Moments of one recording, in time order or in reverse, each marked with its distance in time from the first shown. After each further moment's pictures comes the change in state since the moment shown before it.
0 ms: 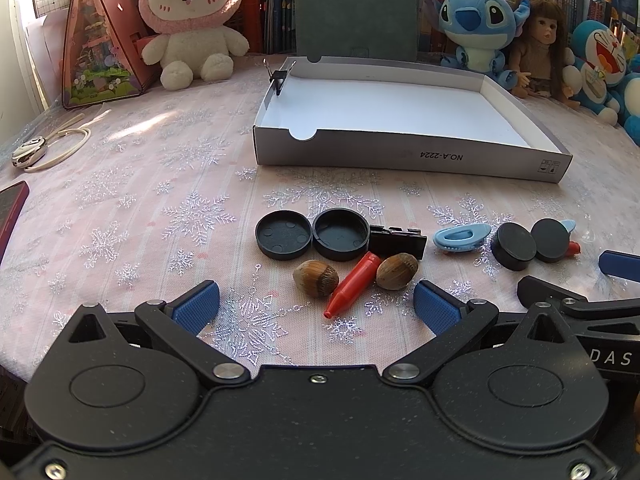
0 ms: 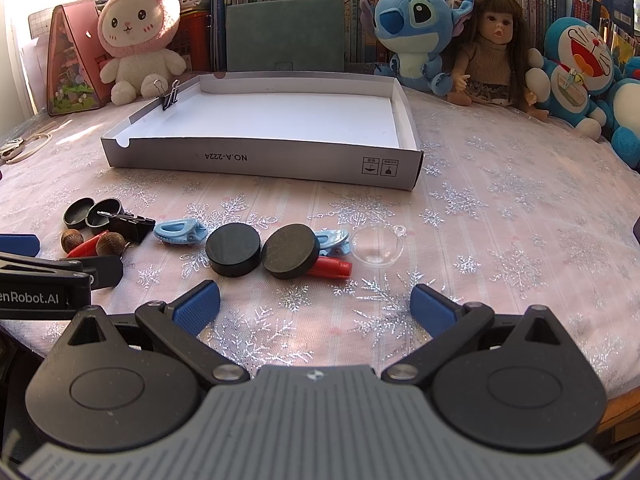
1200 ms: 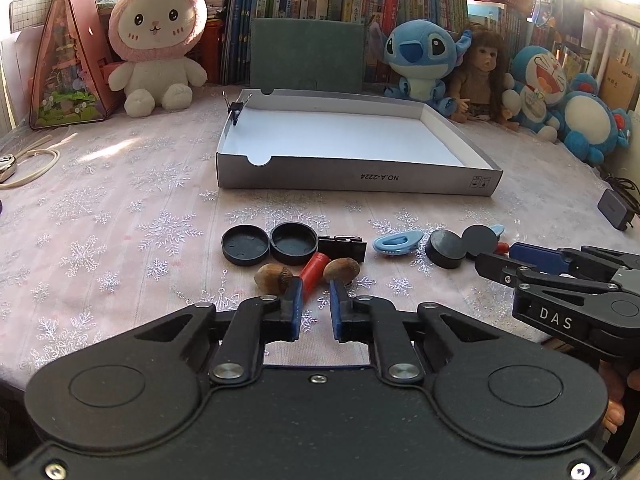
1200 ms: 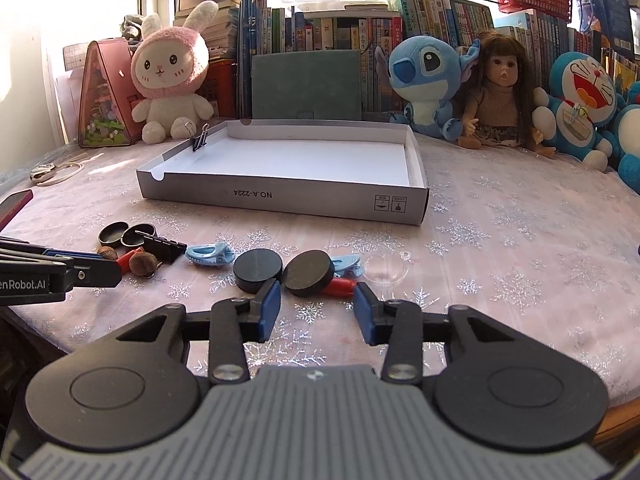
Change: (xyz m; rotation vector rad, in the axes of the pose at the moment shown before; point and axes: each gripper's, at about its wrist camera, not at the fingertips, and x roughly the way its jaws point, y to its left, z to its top) left arm -0.034 0.005 -0.014 0.034 -0.105 -0.159; right arm -0.022 -0.003 -0.016 -0.020 -0.174 0.068
